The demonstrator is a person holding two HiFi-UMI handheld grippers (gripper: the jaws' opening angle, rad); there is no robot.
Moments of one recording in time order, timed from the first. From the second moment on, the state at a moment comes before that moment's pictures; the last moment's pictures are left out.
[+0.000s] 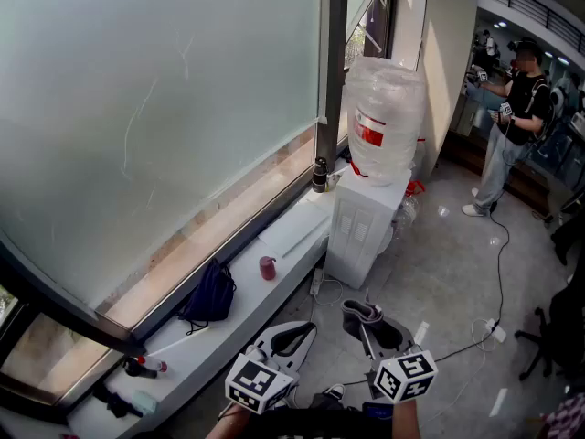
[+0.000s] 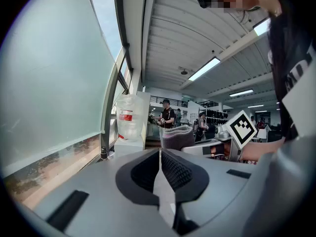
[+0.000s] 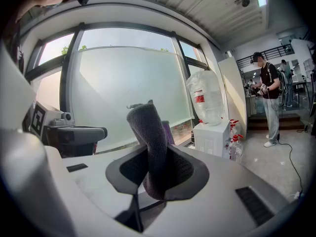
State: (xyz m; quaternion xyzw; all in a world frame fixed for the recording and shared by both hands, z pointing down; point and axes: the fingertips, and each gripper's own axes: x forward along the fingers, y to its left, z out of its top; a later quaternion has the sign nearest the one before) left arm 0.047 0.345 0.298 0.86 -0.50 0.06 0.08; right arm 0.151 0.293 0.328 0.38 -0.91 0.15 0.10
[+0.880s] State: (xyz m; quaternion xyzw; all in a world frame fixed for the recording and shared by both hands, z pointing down) left arm 0.107 0.259 0.311 0.83 -0.54 0.08 0.09; right arm 0.218 0.205 0.358 0.34 -0.92 0.17 0.11
